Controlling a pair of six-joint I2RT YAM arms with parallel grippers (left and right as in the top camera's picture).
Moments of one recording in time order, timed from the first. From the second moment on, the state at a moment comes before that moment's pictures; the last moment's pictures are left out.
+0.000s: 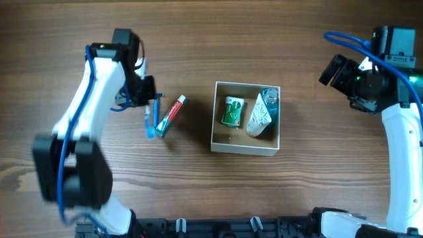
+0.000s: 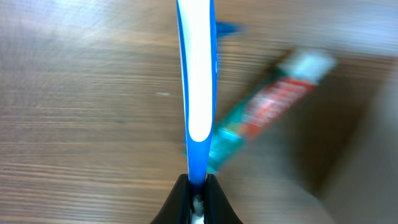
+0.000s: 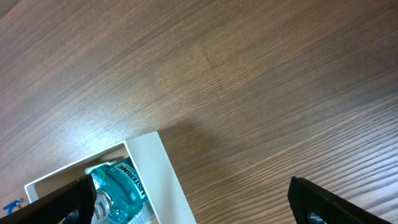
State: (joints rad) left arm -0.09 1.84 1.47 -1.18 0.08 -0.21; right arm -0.09 1.41 1.49 -1.19 0.00 0.46
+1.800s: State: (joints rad) left arm -0.22 1.87 1.59 -1.16 0.08 -0.16; right arm -0.09 1.41 1.49 -1.19 0.00 0.46
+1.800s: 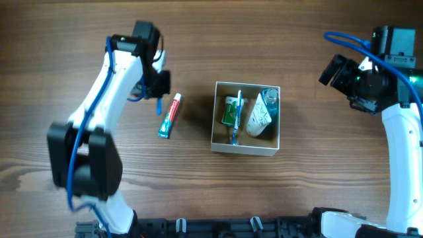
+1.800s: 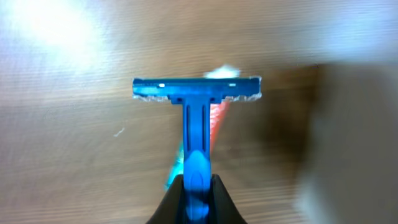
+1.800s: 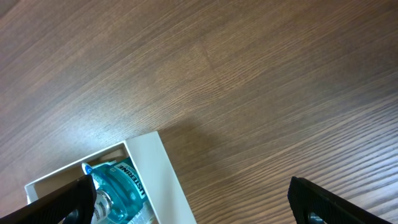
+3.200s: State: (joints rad) left arm -0.30 2.14 1.52 -1.06 -0.01 -0.05; right arm -0.09 1.41 1.49 -1.19 0.00 0.46
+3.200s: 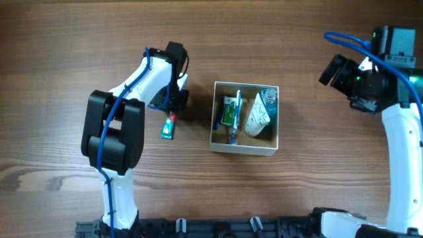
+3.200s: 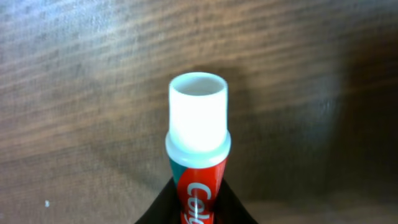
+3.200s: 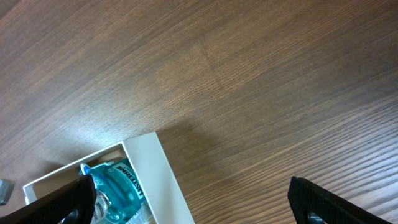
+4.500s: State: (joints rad) left arm -0.52 1.24 1.69 -1.26 -0.08 -0.46; right arm -0.09 1.41 1.49 -1.19 0.00 0.46
